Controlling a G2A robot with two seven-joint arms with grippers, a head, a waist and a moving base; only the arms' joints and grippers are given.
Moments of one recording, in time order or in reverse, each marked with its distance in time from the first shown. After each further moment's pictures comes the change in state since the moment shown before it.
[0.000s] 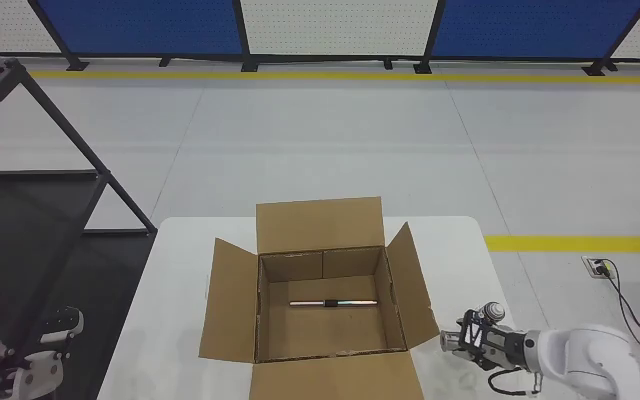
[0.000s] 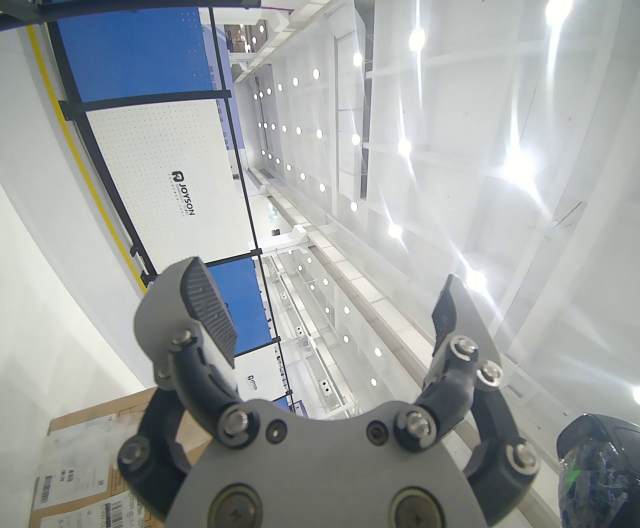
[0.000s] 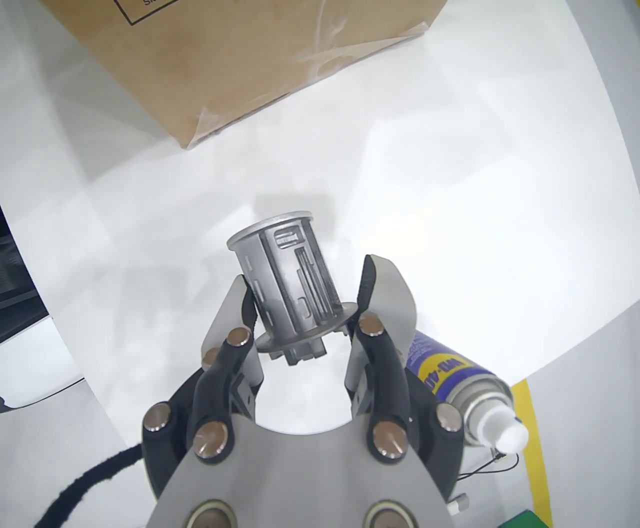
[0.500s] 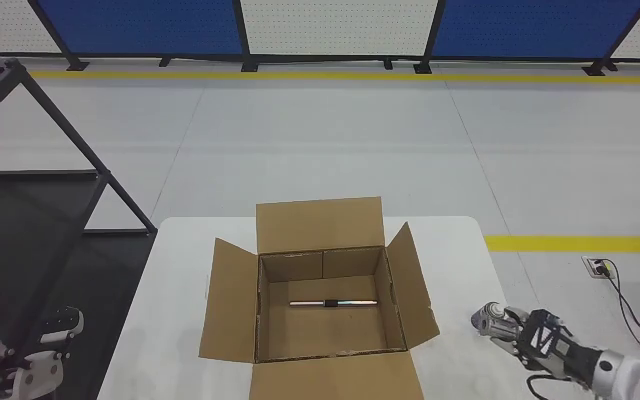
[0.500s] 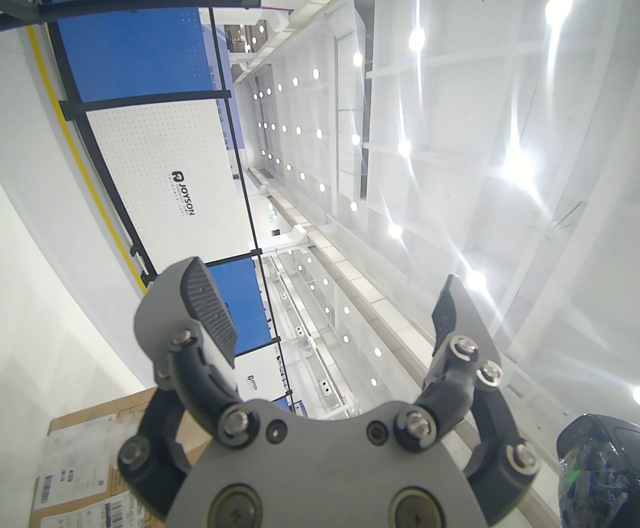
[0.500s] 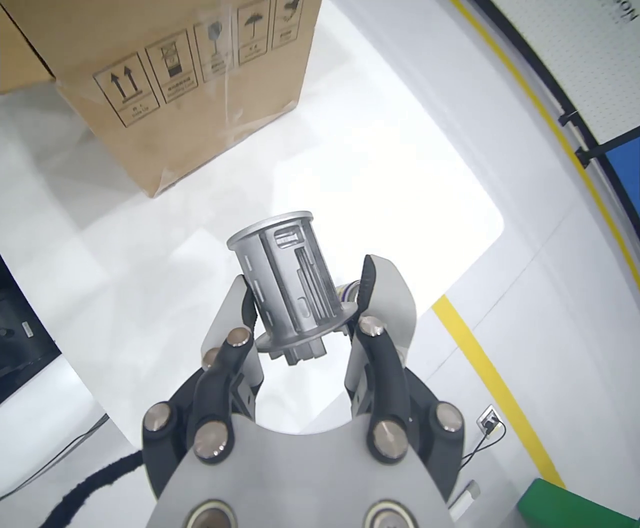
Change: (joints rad) left arm 0.000 0.000 0.000 0.000 0.000 0.000 0.000; right arm -0.444 0.023 0.493 -0.267 0.035 0.135 -0.234
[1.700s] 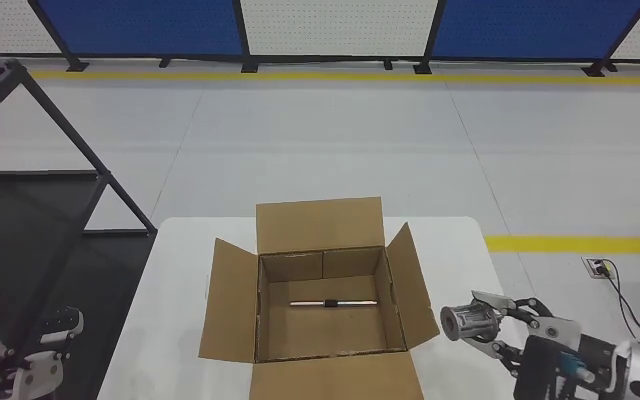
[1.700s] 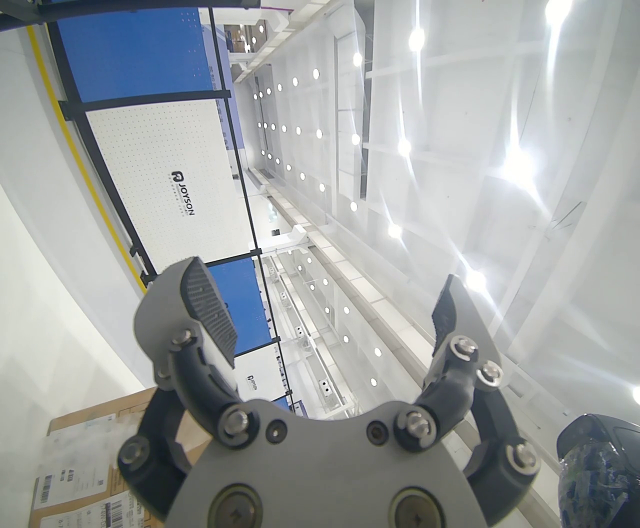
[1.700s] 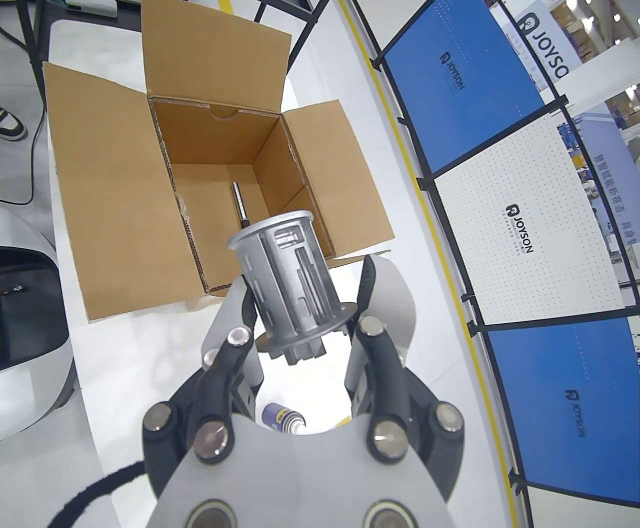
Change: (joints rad) left arm 0.000 0.000 0.000 0.000 0.000 0.000 0.000; right arm 0.158 0.057 0.066 -0.459 0.171 -0.088 0.194
